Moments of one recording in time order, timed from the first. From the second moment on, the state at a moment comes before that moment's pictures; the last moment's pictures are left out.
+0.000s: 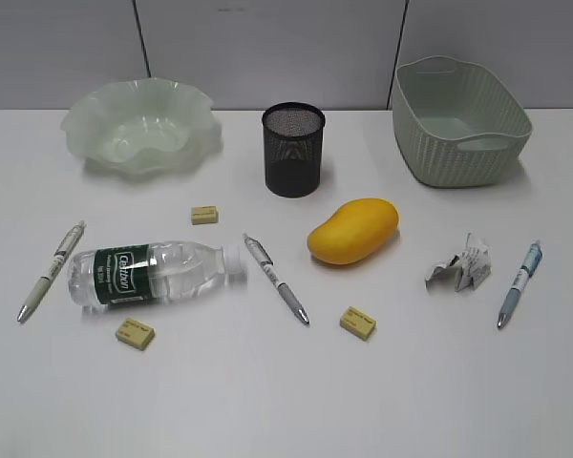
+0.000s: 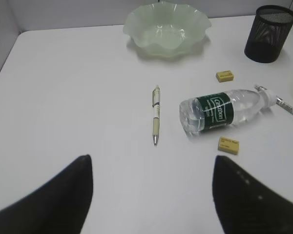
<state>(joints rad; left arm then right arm) -0.08 0.01 -0.54 -0.02 1.05 0.01 0.07 -0.01 -0.50 0.07 1.04 -0.06</state>
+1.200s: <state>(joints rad) -0.40 1.18 -1.12 -0.24 0.73 0.15 0.07 -0.01 -0.50 0.07 1.04 -0.06</state>
